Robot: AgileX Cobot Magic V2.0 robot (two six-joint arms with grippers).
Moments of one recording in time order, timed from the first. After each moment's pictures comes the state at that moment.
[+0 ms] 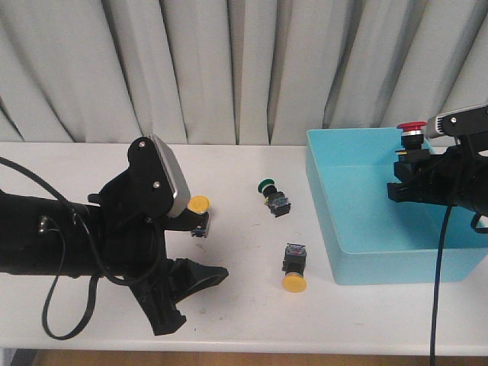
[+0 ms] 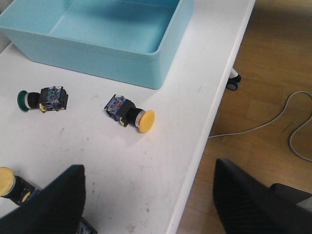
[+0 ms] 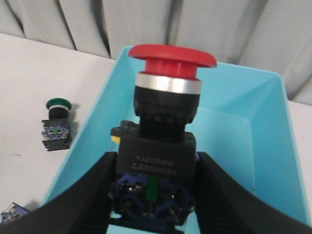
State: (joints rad) left arm -0.57 1.29 -0.90 -0.76 0.53 1.08; right arm -0.04 1.42 -0.77 1.74 0.20 -1.96
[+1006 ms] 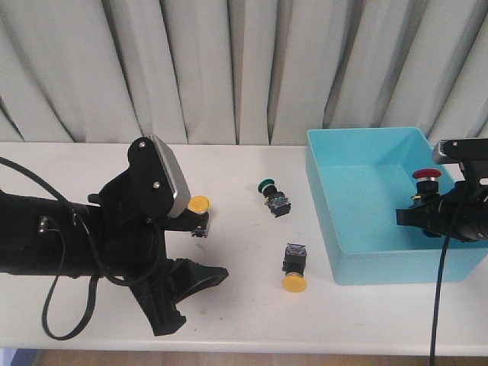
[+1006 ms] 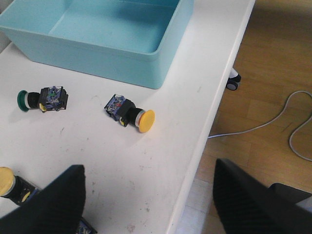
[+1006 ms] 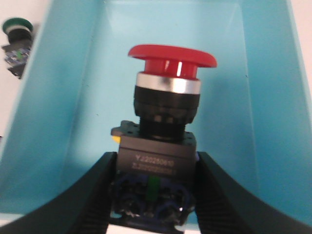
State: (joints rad) left arm -0.57 1.29 -0.90 -0.76 0.53 1.08; right arm -0.04 1.43 -0.78 0.26 0.27 -0.33
